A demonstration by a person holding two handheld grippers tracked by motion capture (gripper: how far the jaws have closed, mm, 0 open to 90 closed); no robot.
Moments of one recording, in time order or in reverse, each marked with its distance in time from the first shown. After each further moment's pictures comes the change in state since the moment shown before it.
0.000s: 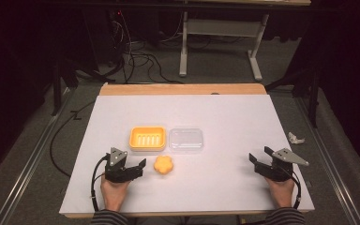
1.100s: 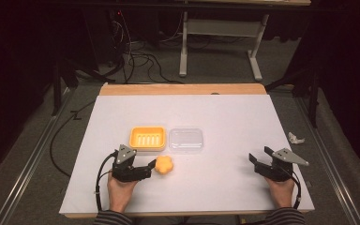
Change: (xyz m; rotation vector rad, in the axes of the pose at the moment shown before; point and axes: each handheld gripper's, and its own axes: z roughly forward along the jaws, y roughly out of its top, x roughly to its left) left arm -0.030 0.025 -0.007 0.002 -0.112 0.050; right arm 0.000 0.000 0.000 0.001 0.004 0.002
